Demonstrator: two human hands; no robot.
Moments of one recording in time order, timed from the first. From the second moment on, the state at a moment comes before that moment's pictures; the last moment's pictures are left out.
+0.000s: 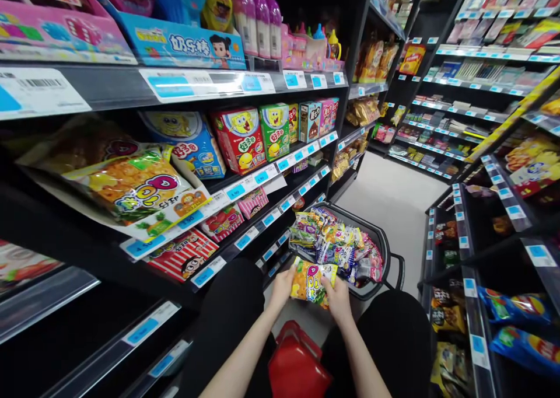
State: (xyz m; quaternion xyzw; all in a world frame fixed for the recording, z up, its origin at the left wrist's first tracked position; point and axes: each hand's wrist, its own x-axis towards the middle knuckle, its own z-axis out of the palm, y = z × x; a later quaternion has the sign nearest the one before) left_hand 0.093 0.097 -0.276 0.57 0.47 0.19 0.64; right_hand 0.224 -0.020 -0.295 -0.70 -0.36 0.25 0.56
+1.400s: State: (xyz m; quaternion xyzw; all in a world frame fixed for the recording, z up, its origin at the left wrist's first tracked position) left_hand 0.102 0.106 -0.289 0.59 0.47 0.15 0.64; right_hand 0.235 -0.021 -0.306 -0.72 -0.27 0.20 0.61
